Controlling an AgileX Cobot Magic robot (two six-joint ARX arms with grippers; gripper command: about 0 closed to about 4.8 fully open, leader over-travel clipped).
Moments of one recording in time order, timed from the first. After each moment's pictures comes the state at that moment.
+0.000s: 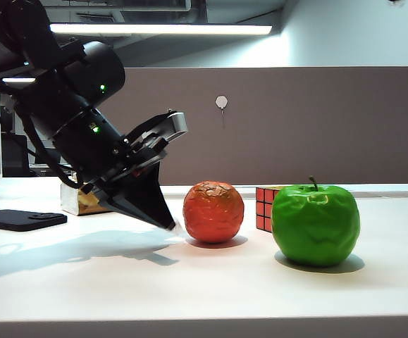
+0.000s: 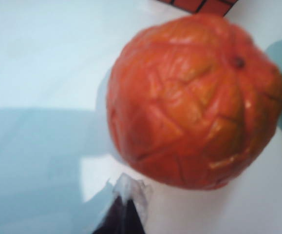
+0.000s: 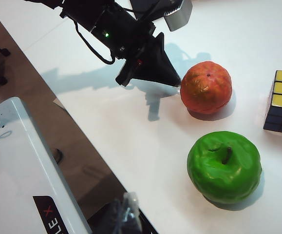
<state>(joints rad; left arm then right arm) -0.50 1.71 0.93 -0.12 0.42 0.16 0.32 0.66 0.78 -0.77 -0.64 -0.13</state>
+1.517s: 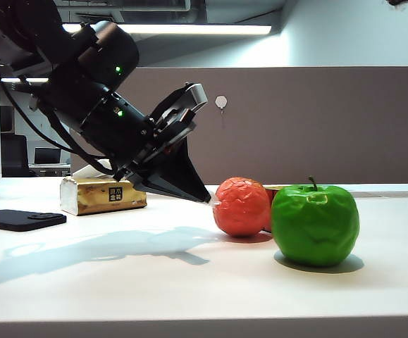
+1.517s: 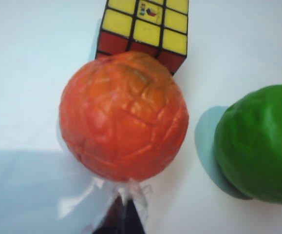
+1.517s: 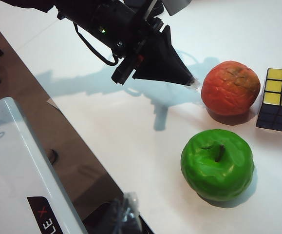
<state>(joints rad) -0.56 1.71 0.93 0.06 0.49 0.07 0.32 0.66 0.78 -0.77 -0.62 -0.13</state>
